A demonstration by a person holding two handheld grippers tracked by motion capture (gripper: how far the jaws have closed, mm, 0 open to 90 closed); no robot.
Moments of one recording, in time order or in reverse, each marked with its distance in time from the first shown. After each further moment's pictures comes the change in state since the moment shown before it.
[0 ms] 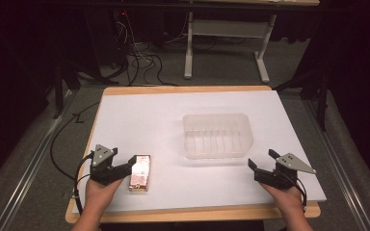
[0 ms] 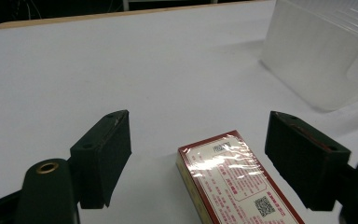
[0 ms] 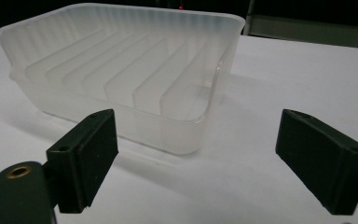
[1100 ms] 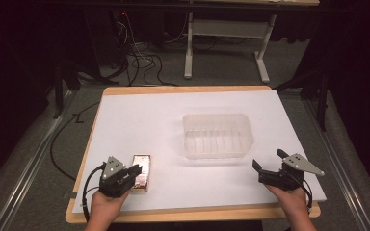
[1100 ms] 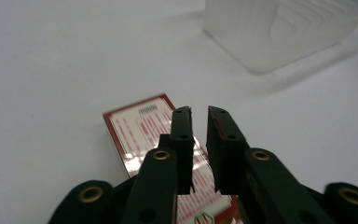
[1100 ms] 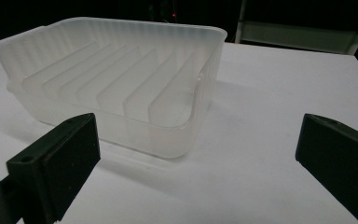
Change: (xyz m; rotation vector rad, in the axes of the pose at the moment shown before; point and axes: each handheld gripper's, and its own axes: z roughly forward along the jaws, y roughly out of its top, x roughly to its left) left arm -0.039 -0.016 -0.014 0.084 -0.116 0.042; right arm -0.007 0.005 -0.013 -0.029 -0.027 0.018
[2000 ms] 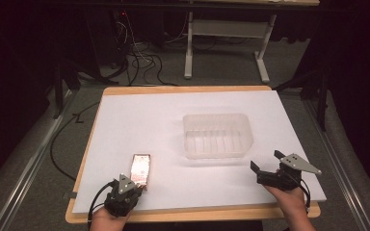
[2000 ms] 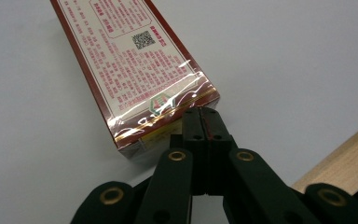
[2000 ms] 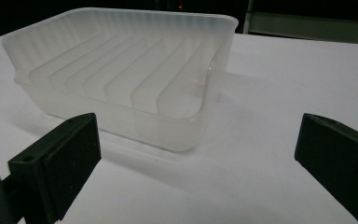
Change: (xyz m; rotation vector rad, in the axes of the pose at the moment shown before) left arm -0.025 -0.032 0.001 0.260 0.058 0.055; right arm 0.002 -0.003 0.004 0.031 0.030 0.006
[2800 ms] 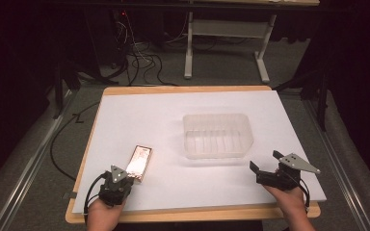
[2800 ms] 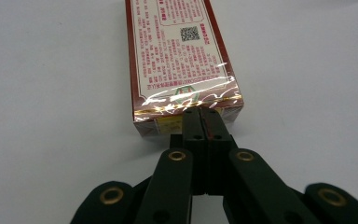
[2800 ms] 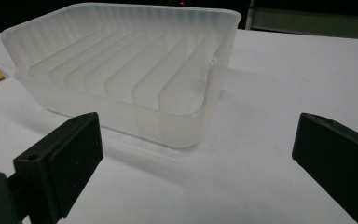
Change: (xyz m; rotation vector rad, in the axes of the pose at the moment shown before) left arm 0.028 0.009 0.008 -0.022 0.119 -0.072; right arm 0.000 -0.001 0.002 0.012 0.008 -0.002
